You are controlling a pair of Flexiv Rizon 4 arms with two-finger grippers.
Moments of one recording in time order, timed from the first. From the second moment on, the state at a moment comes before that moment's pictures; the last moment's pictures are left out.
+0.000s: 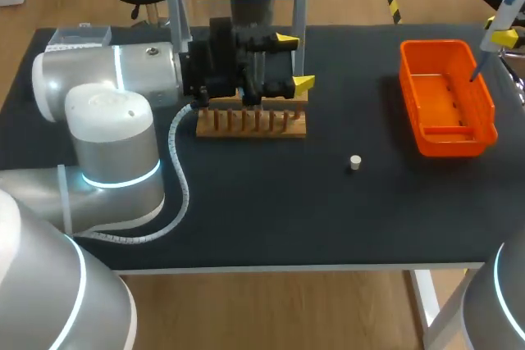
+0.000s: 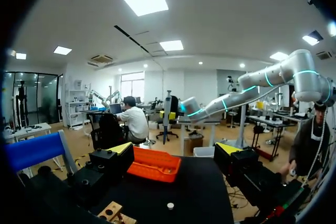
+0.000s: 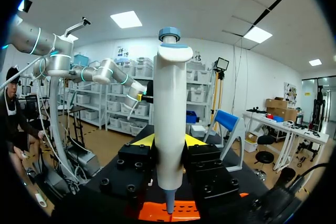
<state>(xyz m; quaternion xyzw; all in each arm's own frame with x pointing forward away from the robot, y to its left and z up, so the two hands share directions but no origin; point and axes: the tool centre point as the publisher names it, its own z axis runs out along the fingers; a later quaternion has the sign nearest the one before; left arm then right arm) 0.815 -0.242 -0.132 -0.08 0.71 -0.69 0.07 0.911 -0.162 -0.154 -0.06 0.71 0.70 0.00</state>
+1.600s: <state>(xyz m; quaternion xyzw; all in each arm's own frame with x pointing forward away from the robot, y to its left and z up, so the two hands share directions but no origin) 0.813 -0.220 -0.128 -0.06 0.73 -0.68 0.08 0.911 -0.162 -0.154 -0.06 0.71 0.70 0.00</state>
